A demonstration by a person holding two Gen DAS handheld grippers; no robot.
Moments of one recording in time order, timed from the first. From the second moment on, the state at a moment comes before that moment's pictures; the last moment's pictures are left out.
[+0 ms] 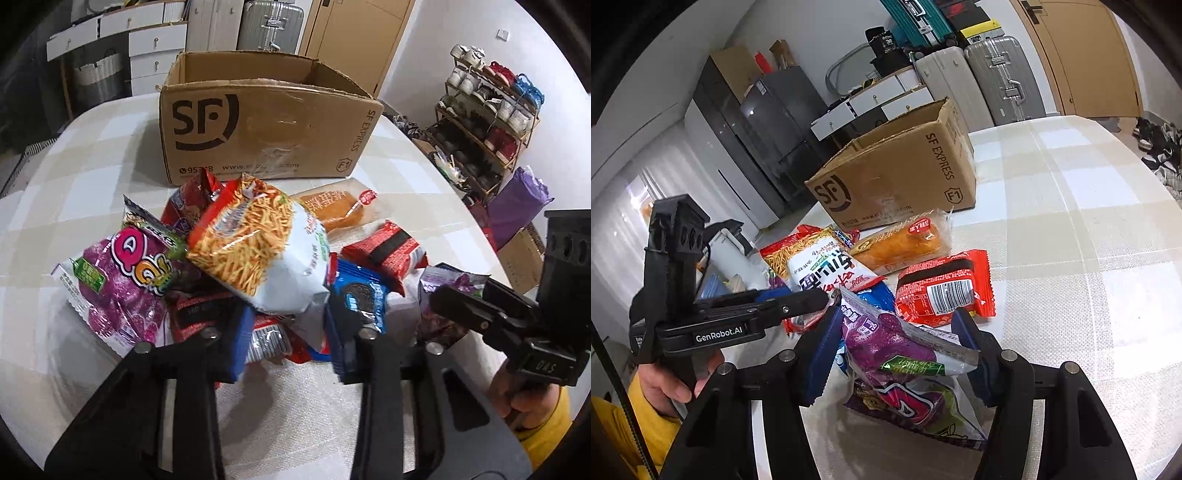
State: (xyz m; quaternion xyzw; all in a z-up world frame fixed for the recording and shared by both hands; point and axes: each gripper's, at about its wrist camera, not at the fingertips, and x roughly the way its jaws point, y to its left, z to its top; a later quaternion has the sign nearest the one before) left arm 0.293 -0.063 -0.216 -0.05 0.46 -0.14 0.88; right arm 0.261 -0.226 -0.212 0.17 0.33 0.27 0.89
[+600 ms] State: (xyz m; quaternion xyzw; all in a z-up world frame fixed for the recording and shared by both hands) left arm 0.259 -0.040 -0.193 -0.05 0.43 -0.14 0.89; right arm 0.263 -0.241 -0.214 0.21 0.32 0.27 0.88
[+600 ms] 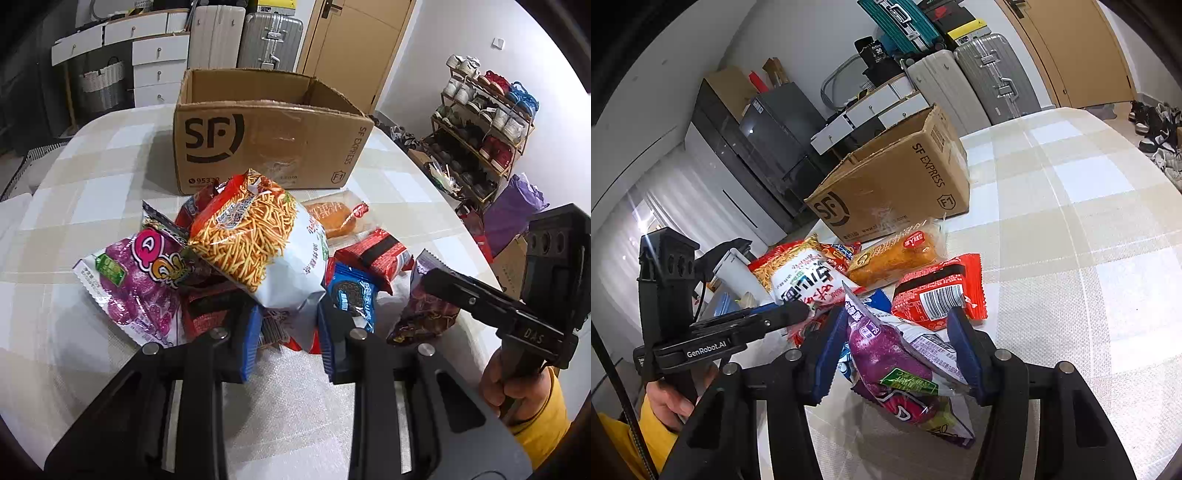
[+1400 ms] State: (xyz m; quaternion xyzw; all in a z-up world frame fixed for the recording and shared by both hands) left arm 0.202 -0.002 -0.146 -0.06 0.40 -0.16 0.90; right arm 0.247 -0.231 -0.212 0.18 0.35 0.25 0.88
